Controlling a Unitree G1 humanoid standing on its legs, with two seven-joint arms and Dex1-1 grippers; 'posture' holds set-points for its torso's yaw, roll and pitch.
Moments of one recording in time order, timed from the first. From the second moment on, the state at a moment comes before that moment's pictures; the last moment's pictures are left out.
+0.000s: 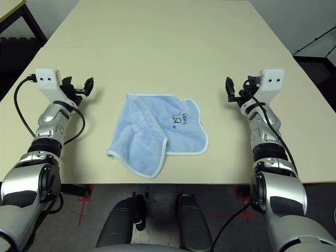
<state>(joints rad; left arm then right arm) -0.85 0.45 0.26 1.07 -0.19 -0.29 -0.38 -0.73 -0.43 -0.29 0.93 0.25 -0.26 0.42</state>
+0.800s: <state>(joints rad) -0.86 0.45 0.26 1.09 -0.18 -0.31 -0.44 -0.72 -0.41 -0.28 0.91 0.25 -0.26 0.43</state>
